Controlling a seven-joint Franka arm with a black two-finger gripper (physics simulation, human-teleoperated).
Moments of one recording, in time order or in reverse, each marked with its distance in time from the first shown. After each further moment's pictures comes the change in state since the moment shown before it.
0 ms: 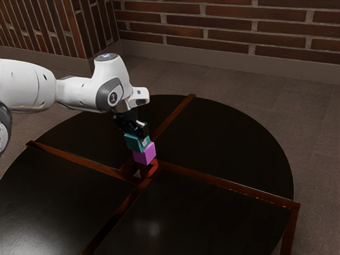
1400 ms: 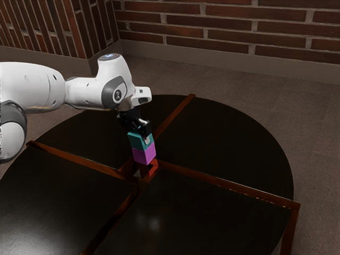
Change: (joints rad) arm 0.016 0.098 0.005 0.114 -0.056 -0.038 0.046
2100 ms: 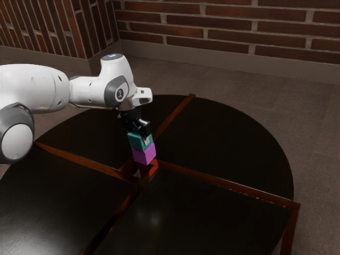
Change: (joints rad) arm 0.002 0.060 0.013 0.081 -0.002 -0.059 0.023
